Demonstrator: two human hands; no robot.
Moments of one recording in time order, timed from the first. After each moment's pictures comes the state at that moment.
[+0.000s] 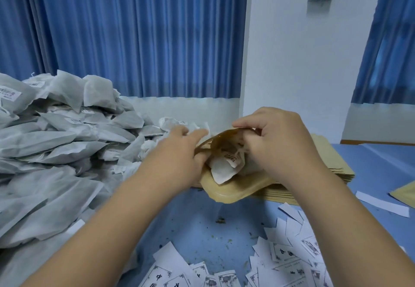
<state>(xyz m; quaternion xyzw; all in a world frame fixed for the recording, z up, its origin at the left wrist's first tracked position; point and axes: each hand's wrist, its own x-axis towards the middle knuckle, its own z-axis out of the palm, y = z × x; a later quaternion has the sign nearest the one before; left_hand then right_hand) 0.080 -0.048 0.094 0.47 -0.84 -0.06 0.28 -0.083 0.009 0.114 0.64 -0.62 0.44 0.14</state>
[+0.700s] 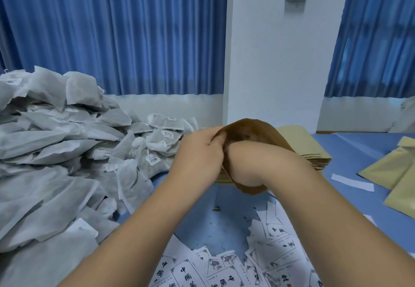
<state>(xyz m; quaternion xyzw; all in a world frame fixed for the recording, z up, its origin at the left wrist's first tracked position) 0.049 -0.035 0.079 0.31 -0.74 -0.35 0.48 -0.048 0.005 0.112 0.68 -0.73 -0.06 0.01</state>
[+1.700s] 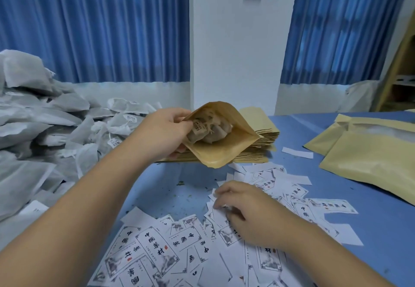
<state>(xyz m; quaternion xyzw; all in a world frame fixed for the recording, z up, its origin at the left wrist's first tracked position) 0.055 -0.023 0.088 0.34 -0.79 -0.39 0.34 -0.109 0.107 -0.026 0.73 -0.65 0.22 -0.01</state>
